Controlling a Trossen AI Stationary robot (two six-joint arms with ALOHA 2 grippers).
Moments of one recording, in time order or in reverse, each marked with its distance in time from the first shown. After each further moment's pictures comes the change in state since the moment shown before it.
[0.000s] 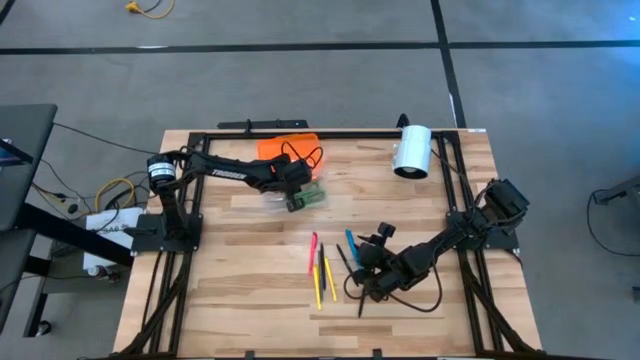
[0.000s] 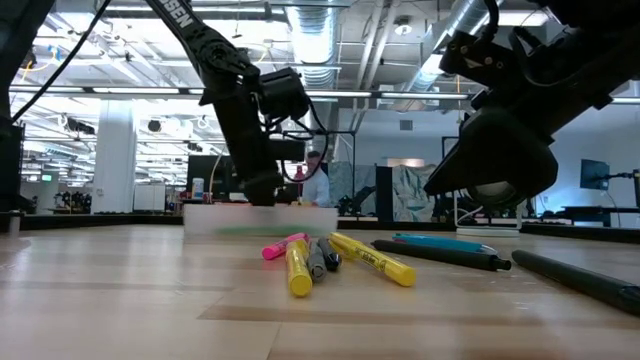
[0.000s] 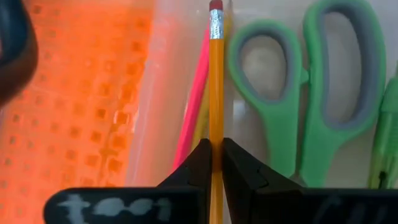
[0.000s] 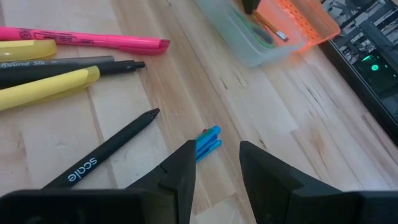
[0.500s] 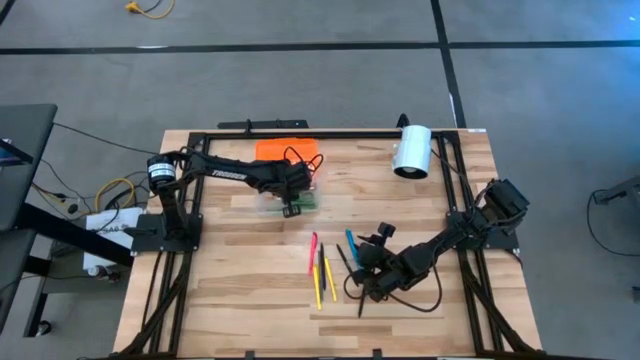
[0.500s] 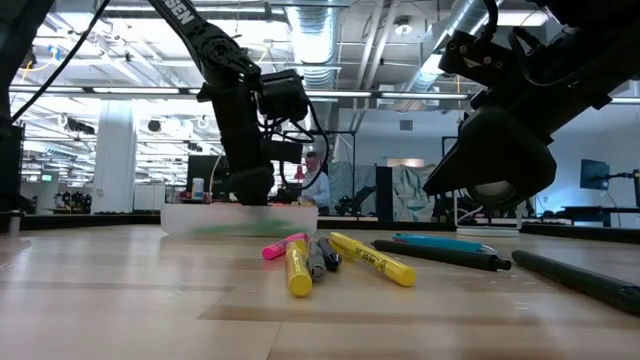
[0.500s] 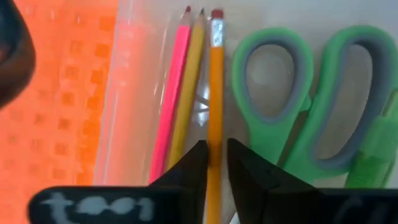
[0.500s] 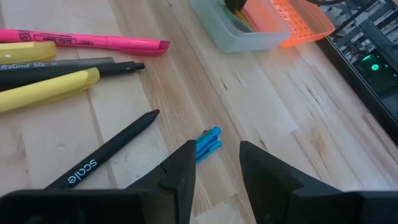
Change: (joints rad) left arm -0.016 0.000 0.018 -0.092 0.103 0.026; right arm 0.000 0.000 0.000 0.004 0.000 0.001
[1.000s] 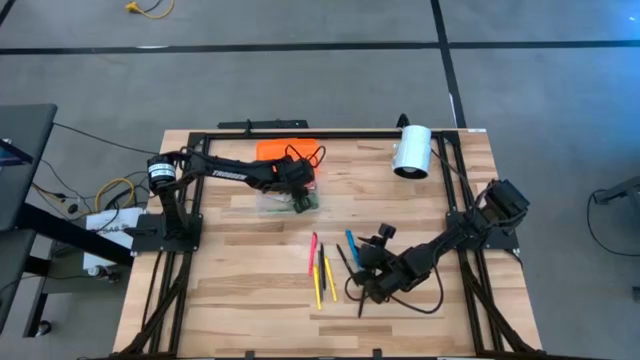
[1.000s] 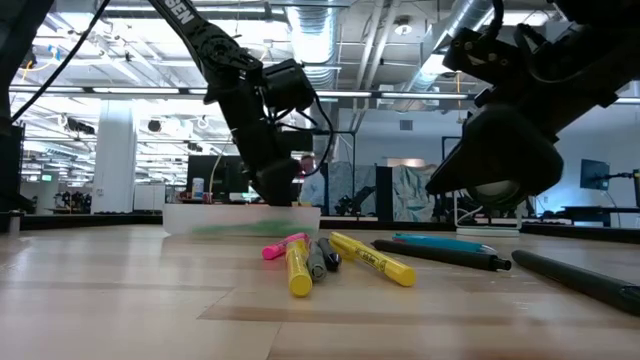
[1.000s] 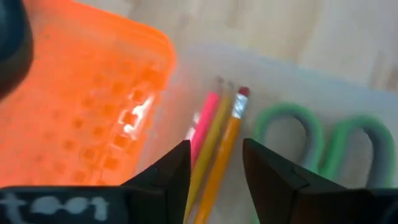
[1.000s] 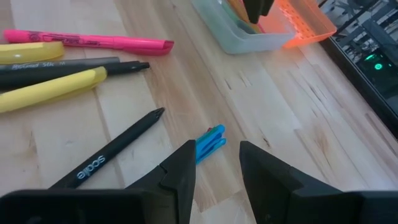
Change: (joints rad) left arm -0.002 0.000 0.000 0.149 -0.032 -0.133; right arm 0.014 0.000 0.000 -0.004 0.000 0.019
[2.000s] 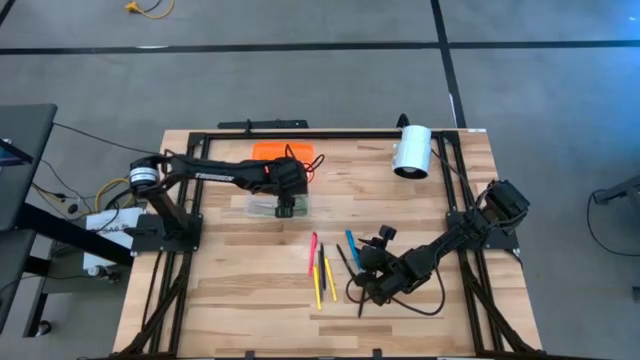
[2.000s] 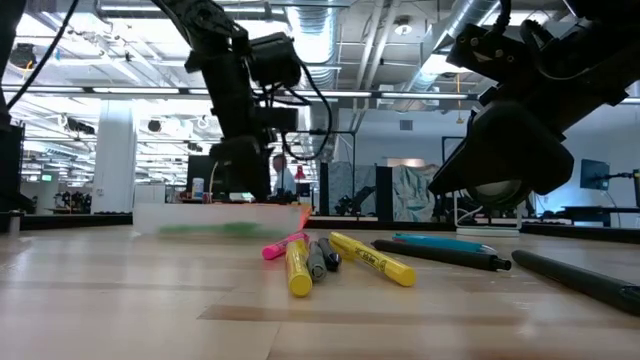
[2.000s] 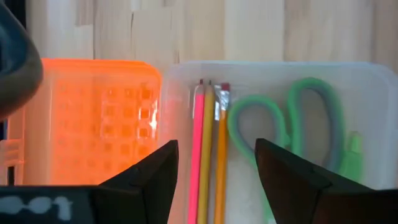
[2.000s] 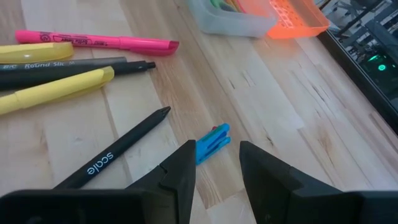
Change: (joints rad) left arm -0.048 -0.139 -0.003 -0.220 0.007 0.346; right arm 0.012 0.000 0.000 0.000 0.000 0.009
